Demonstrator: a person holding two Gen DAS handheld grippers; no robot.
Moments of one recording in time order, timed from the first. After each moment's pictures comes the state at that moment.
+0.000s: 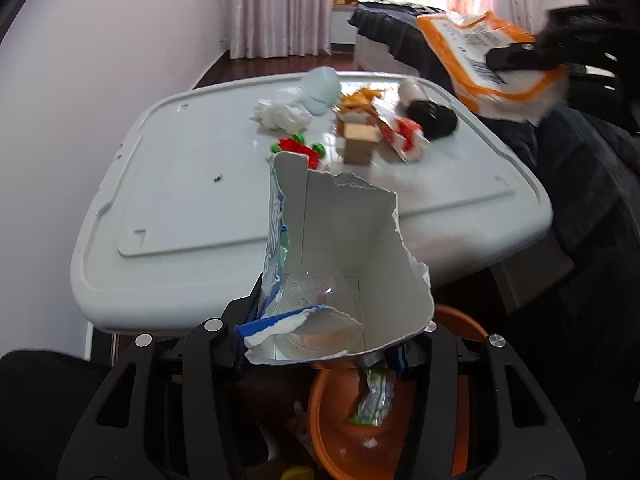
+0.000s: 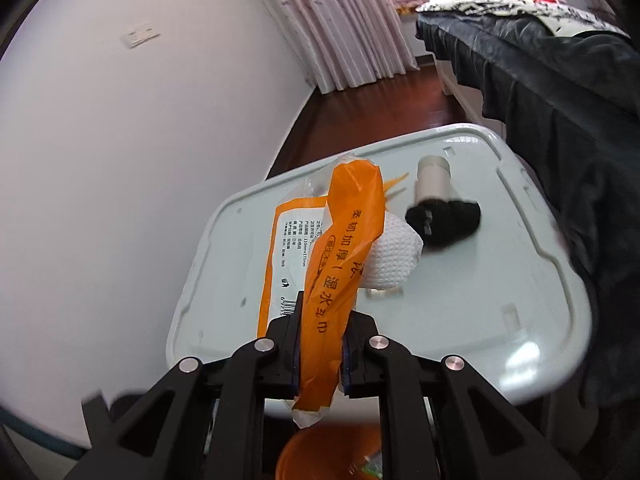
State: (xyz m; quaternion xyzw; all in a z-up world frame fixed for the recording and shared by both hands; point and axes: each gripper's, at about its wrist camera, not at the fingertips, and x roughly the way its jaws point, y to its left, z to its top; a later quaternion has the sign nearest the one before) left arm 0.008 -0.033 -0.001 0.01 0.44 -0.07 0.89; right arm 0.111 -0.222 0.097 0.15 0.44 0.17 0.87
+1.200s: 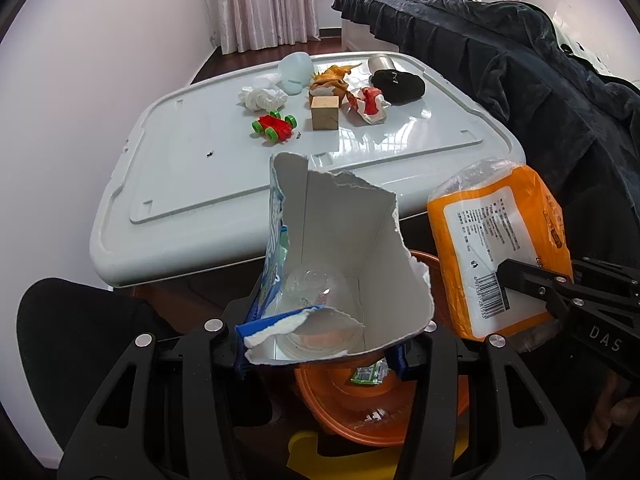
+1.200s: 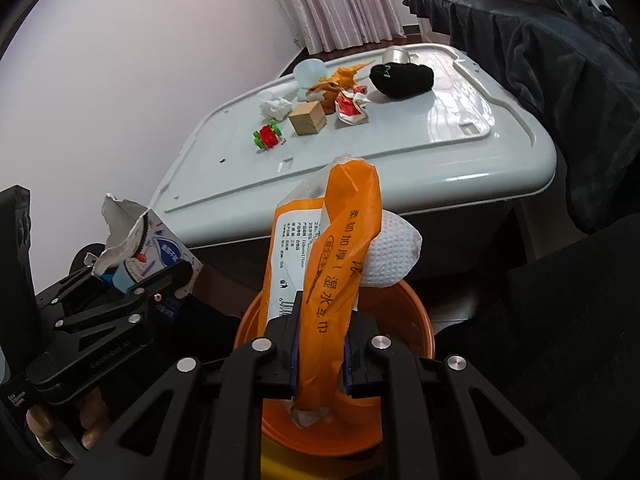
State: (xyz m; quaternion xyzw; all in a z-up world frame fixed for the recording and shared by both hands) left arm -0.044 -0.062 0.007 0.05 0.46 -0.06 0.88; right arm -0.042 -0.224 0.009 0.12 0.49 0.15 0.85
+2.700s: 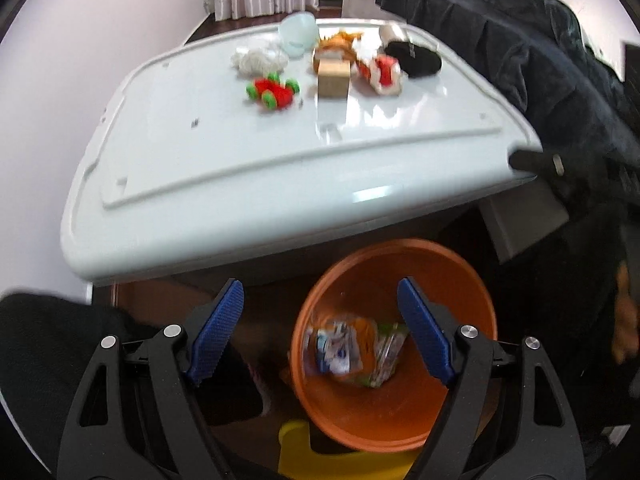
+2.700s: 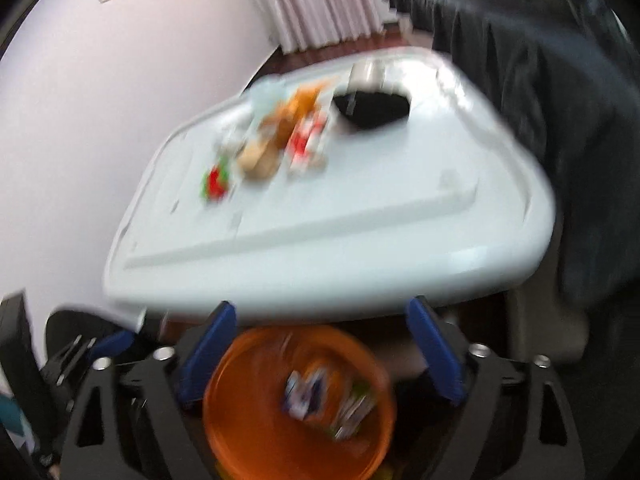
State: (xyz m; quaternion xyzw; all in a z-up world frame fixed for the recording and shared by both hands) left arm 0.003 -0.048 -0.009 0.02 0.51 -0.08 0.85; right arm 0.064 -0.251 0.024 0.11 0.50 0.10 0.86
